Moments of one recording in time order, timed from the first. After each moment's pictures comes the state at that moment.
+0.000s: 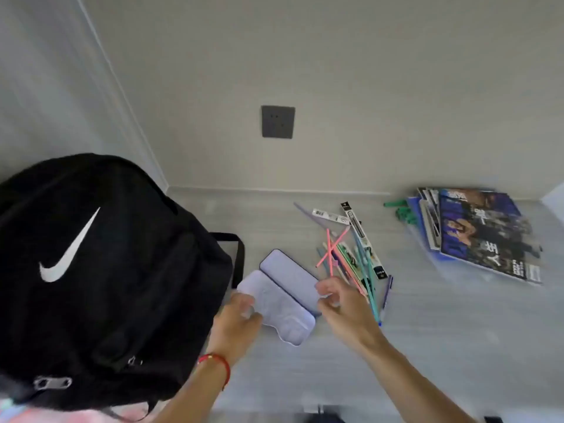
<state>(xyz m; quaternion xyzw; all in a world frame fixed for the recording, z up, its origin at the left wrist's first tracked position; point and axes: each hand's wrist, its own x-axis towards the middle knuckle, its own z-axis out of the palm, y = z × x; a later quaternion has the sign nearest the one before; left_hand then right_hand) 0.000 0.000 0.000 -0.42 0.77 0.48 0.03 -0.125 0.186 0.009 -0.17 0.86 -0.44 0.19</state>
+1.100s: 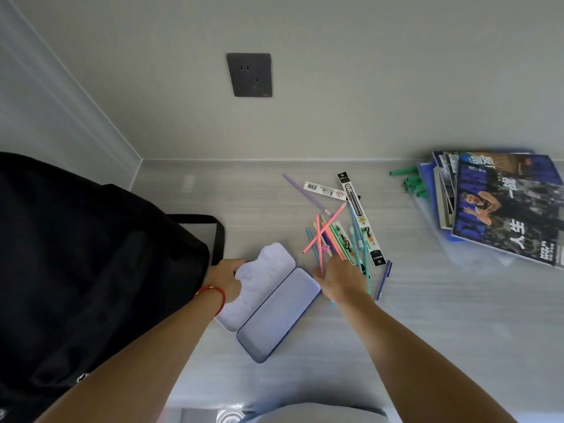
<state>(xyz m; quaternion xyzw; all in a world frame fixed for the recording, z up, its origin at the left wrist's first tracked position) -0.108 -0.050 -0.068 -0.36 0.84 0.36 0.18 -0.239 0.176 -0.083 -0.15 0.95 -0.11 0.24</state>
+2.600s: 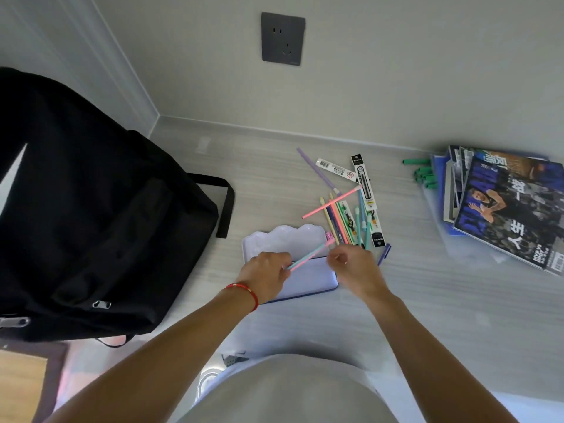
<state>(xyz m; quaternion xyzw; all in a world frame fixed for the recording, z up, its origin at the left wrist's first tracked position) -0.086 0.047 -0.049 -0.22 0.91 0.32 0.14 -0.222 0.225 -0.054 -0.19 0.89 -0.30 0.27</state>
